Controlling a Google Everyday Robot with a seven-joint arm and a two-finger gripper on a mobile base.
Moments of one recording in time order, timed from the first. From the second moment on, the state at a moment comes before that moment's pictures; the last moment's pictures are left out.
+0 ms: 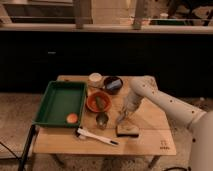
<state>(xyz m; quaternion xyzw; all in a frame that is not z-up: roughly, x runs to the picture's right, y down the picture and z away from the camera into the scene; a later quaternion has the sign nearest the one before) 0.144 0.174 0.871 -0.34 -0.22 -0.21 0.89</state>
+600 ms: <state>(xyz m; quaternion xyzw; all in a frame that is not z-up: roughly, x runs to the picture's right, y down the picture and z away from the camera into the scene) 0.195 0.160 0.888 -0.33 -0.18 -0.17 0.91</state>
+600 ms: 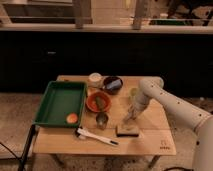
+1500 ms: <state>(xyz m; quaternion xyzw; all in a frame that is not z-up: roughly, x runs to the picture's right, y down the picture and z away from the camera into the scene) 0.135 0.150 0.884 -0.31 -0.21 -0.23 0.90</state>
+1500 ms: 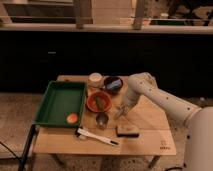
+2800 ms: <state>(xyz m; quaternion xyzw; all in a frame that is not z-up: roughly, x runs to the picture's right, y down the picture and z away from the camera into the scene) 0.184 0.124 0.915 -0.31 -0.15 -0.17 0.92</state>
